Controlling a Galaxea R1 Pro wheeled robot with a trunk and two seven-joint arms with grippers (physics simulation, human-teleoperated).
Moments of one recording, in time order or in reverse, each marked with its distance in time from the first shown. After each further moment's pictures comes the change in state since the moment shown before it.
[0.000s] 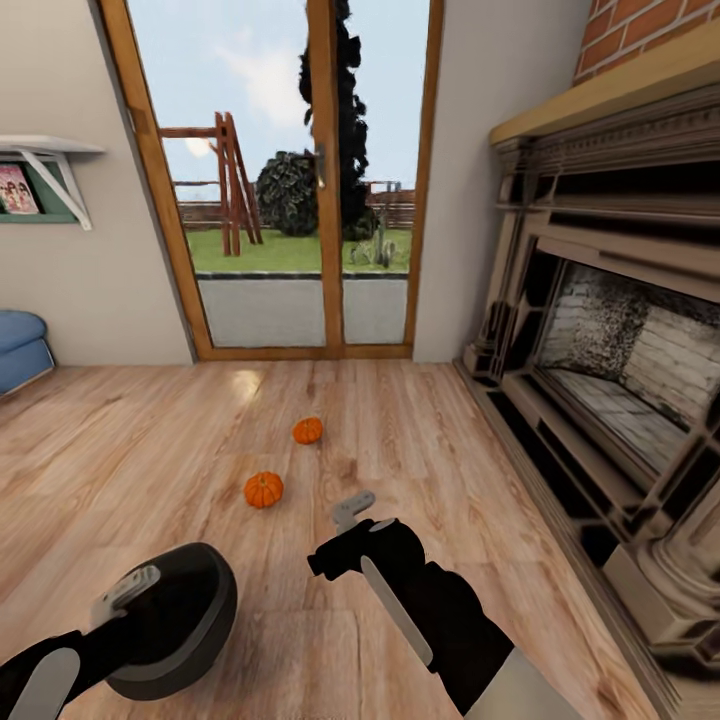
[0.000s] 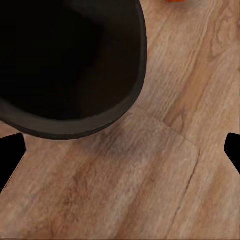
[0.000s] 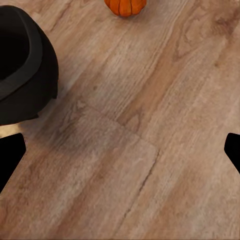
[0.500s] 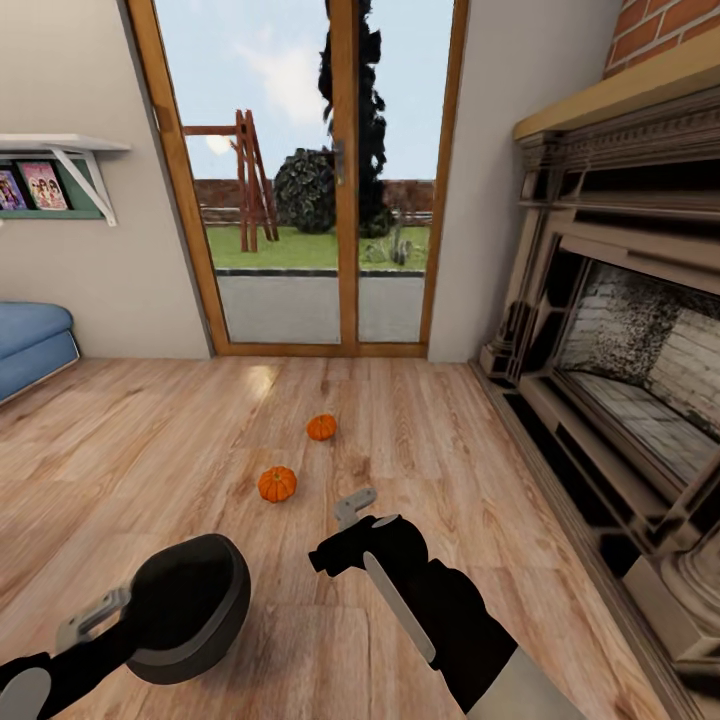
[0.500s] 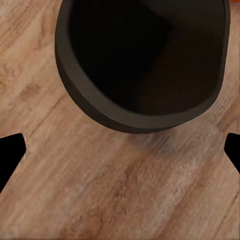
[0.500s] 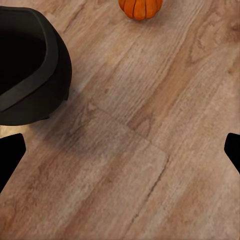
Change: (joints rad) left arm 0.044 0.045 0.043 0.015 -0.005 0.008 0.045; right arm 0.000 -0.004 -0.013 -0.027 0.005 0.020 0.008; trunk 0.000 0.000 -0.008
